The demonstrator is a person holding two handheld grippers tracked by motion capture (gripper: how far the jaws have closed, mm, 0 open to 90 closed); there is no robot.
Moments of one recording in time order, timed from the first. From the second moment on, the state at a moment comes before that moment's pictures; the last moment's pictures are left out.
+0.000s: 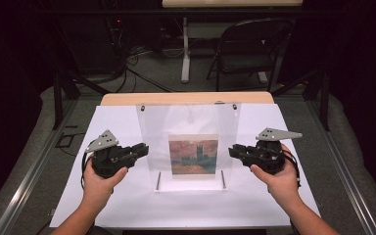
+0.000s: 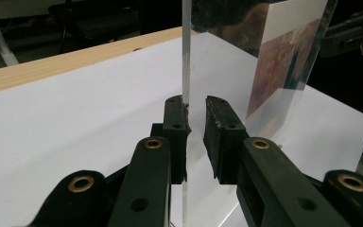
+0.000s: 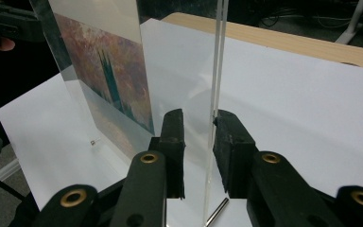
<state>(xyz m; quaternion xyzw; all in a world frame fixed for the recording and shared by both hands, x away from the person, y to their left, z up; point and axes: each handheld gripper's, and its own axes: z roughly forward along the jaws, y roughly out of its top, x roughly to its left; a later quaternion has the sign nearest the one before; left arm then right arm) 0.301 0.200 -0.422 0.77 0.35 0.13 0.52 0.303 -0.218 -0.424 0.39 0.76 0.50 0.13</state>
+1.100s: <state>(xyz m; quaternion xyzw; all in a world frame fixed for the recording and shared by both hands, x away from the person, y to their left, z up) 0.287 0.232 -0.405 0.78 0.38 0.19 0.46 0.296 -0.240 -0.410 0.38 0.77 0.47 0.19</state>
